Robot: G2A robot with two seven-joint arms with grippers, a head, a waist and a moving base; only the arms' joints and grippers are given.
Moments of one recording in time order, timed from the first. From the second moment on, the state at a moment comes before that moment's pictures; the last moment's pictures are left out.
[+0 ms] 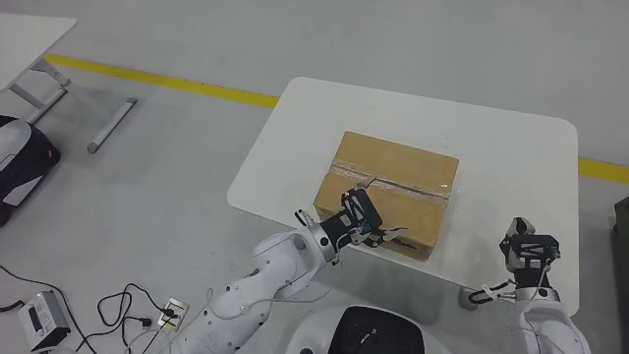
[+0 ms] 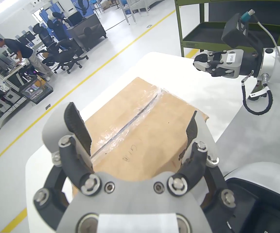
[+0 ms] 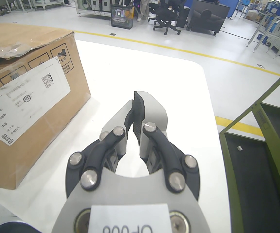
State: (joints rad) left arm 1.37 -1.17 -1.17 -1.88 1.60 -0.29 -0.01; right arm -1.34 -1.30 1.39 -1.32 -1.45 -0.03 -0.29
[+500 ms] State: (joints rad) left arm 1.29 -1.19 -1.10 -1.85 1.53 -0.29 -0.03; right arm -1.39 -1.30 1.41 -1.38 -1.47 -0.02 -0.29
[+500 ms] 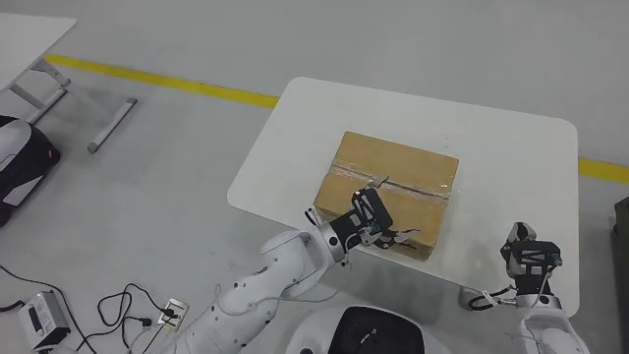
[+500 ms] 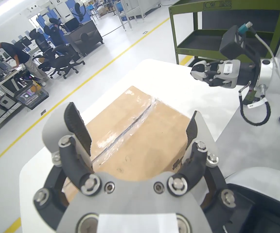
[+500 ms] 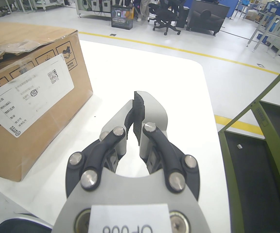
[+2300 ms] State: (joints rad) left arm 0.87 -1.38 -0.80 -1.43 1.68 -0.12 -0.42; right arm -1.41 -1.30 1.44 -1.39 -1.45 -0.02 -0.28
